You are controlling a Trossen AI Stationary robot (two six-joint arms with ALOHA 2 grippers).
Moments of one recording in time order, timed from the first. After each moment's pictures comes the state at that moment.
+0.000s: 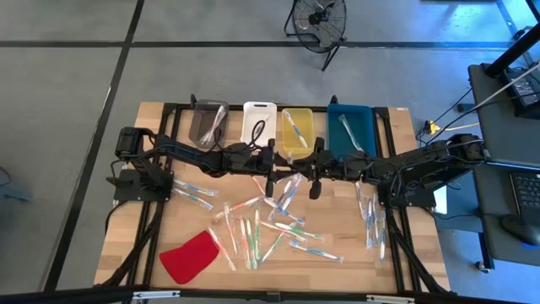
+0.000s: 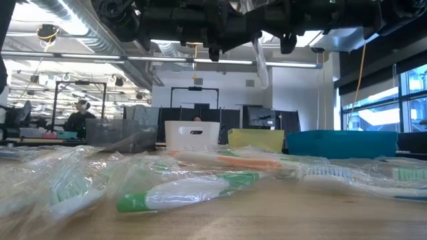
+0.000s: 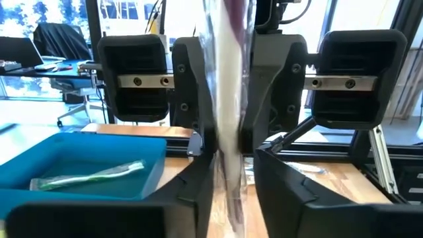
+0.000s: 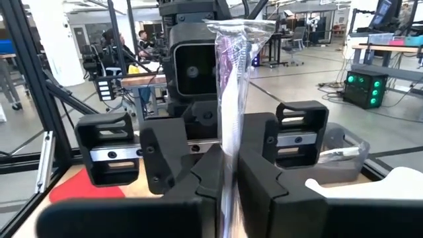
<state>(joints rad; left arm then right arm) 0.04 1.71 0.91 0.80 0.03 -0.05 0.11 1.29 0.57 0.71 0.22 0.09</state>
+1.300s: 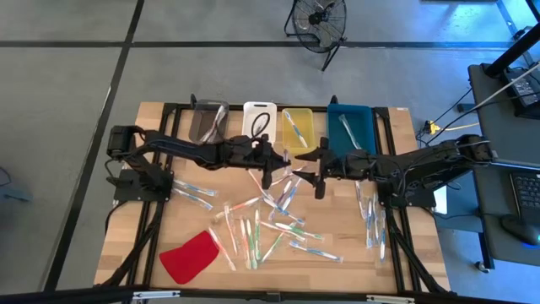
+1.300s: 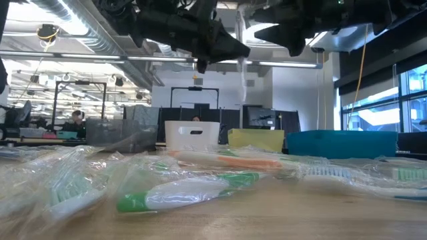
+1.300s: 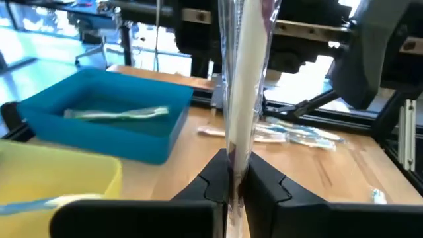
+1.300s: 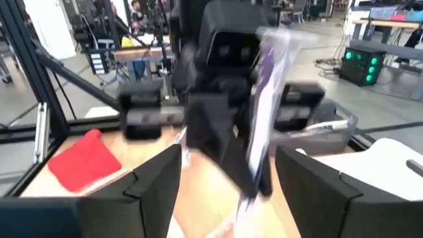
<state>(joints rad) 0.10 1.61 0.91 0.50 0.02 -0.16 0.11 1.18 0.57 0.48 0.22 0.10</state>
